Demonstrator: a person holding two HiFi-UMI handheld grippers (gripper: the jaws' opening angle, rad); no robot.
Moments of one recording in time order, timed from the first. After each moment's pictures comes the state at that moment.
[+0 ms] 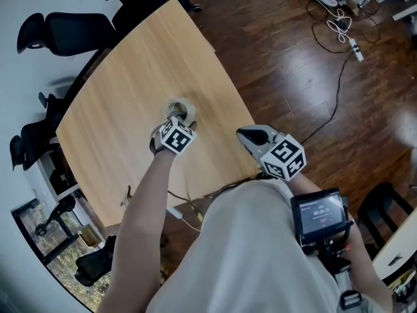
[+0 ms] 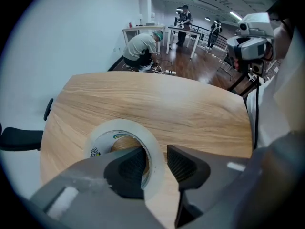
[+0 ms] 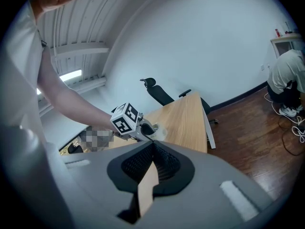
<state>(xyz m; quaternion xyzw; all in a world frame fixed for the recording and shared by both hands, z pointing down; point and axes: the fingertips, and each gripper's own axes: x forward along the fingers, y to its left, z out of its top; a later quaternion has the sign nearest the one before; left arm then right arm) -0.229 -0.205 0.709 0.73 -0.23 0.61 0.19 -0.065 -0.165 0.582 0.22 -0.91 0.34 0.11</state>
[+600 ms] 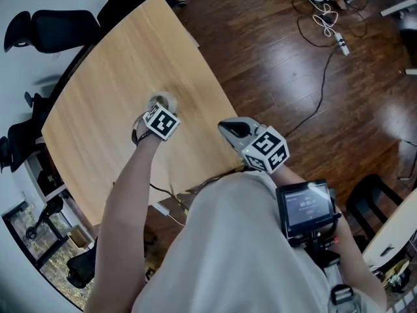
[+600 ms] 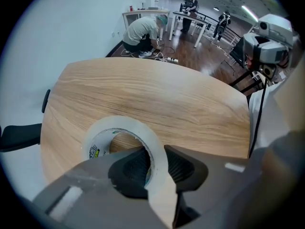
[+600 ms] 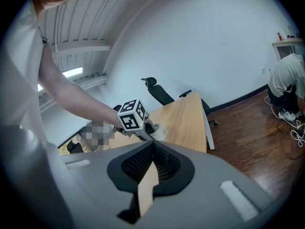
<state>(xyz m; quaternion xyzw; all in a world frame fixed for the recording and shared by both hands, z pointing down) -0.236 -0.206 0.712 0.68 -0.21 0.66 0.24 -0.067 -0.164 0.577 0.22 -0.91 0.33 0.12</state>
